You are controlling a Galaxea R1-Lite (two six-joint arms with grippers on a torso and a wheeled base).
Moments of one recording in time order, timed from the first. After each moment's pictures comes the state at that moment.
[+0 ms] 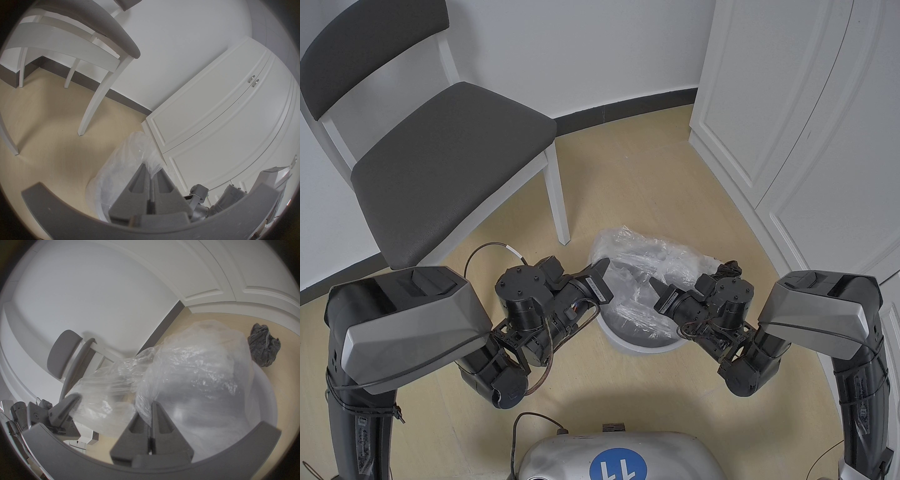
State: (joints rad) left arm -0.61 2.33 -0.93 -1.51 0.03 -0.59; right arm 0.49 2.45 -0.94 -1.54 0.01 0.68
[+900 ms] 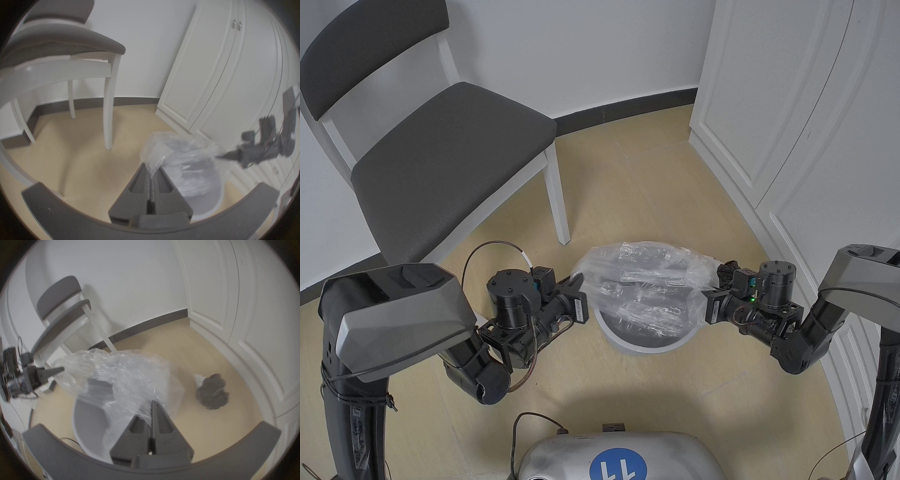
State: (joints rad) left arm -0.54 2.33 -0.88 -1.39 0.07 -0.13; right arm 0.31 2.23 -0.77 -1.21 0.03 0.10
